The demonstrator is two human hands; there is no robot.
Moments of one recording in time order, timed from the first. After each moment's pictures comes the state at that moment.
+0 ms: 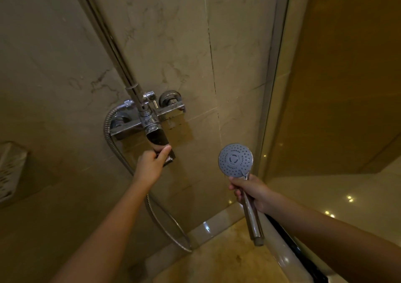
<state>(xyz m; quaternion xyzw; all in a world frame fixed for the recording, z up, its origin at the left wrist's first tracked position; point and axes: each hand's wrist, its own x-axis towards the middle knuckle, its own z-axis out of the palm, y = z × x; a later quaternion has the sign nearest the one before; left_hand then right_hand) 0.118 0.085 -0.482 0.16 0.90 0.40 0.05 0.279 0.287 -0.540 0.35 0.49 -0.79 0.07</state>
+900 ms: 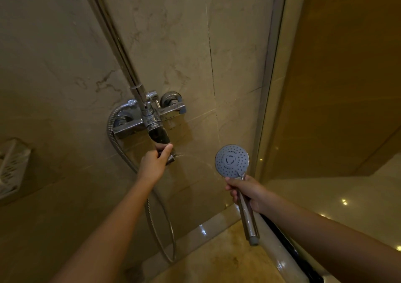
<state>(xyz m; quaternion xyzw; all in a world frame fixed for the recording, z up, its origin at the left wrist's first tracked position) 0.127 0.089 -0.479 0.14 0.90 0.41 0.09 0.283 0.278 -0.544 0.36 0.47 -0.80 0.07</state>
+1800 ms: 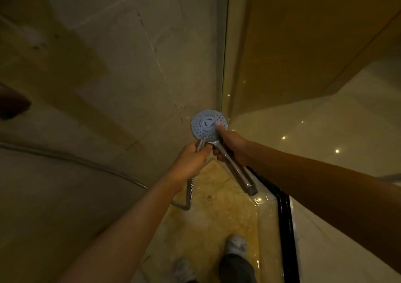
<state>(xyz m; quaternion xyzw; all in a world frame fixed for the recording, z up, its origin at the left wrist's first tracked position) 0.222 0.232 -0.679 0.13 0.77 0.41 0.47 0.277 0.361 -0.712 0.40 0.46 -0.78 0.12</state>
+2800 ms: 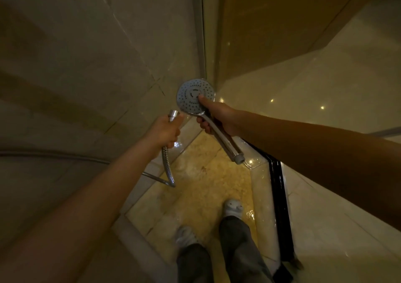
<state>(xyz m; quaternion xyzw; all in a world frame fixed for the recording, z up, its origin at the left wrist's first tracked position) 0.183 0.242 -0.711 0.10 0.77 0.38 0.50 0.271 0.374 -0.746 0.43 0.41 -0.80 0.13</state>
